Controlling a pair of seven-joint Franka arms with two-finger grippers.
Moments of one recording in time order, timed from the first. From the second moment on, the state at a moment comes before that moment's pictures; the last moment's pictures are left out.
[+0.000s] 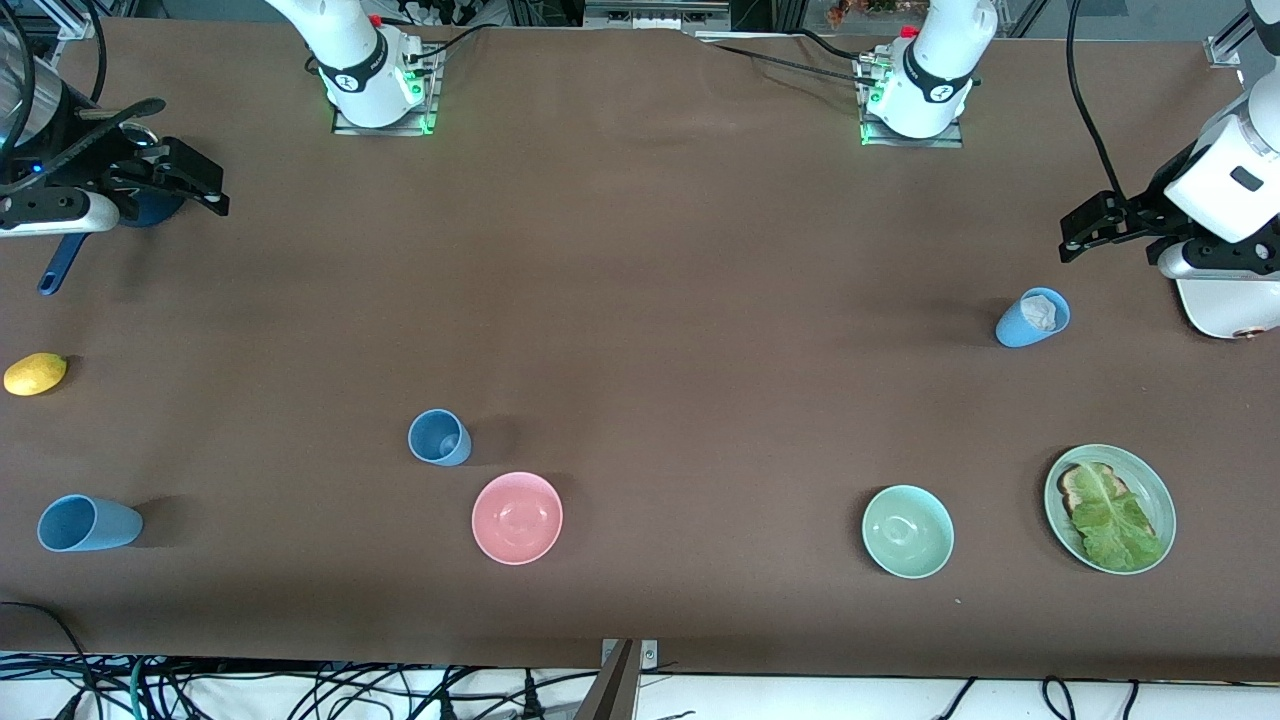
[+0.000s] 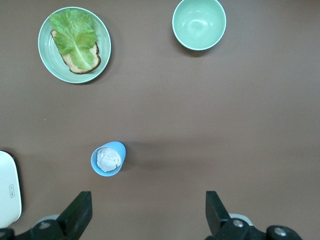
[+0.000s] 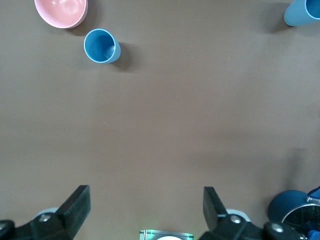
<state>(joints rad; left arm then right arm) 0.01 -0.03 -0.04 -1.68 0.01 1.62 -0.03 0.05 0.00 0.05 -1.53 0.03 1.46 0.05</state>
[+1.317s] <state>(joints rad) 0.01 -0.03 -0.04 -1.68 0.01 1.62 -0.03 0.06 0.00 0.07 -1.53 0.03 1.46 0.06</state>
